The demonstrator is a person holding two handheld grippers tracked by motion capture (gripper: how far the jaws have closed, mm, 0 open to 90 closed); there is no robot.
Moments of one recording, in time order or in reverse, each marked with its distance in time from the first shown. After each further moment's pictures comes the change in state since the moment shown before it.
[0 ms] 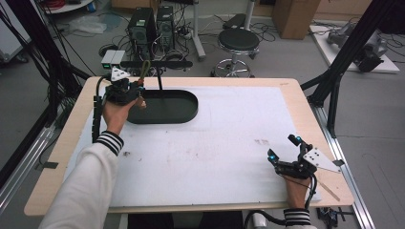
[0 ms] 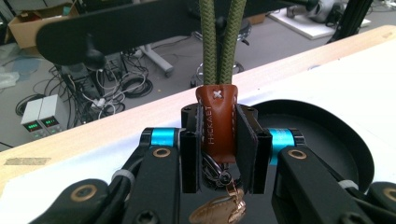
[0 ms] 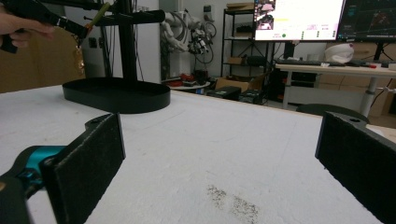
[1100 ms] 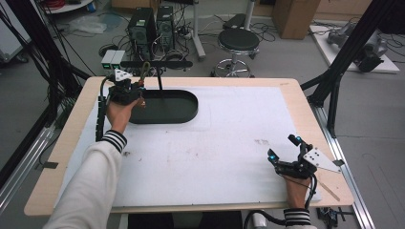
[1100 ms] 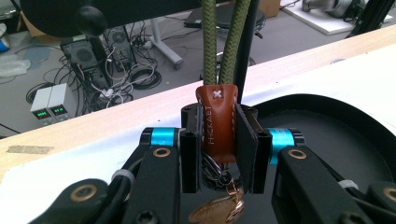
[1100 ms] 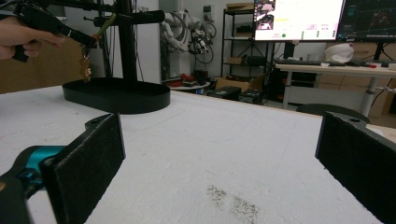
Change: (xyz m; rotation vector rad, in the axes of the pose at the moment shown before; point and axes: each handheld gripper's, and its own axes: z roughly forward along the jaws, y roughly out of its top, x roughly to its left) left arm 0.005 -0.010 0.020 0.022 0.046 -0.022; right arm 0.000 0.000 0.000 -0.001 0.000 0.000
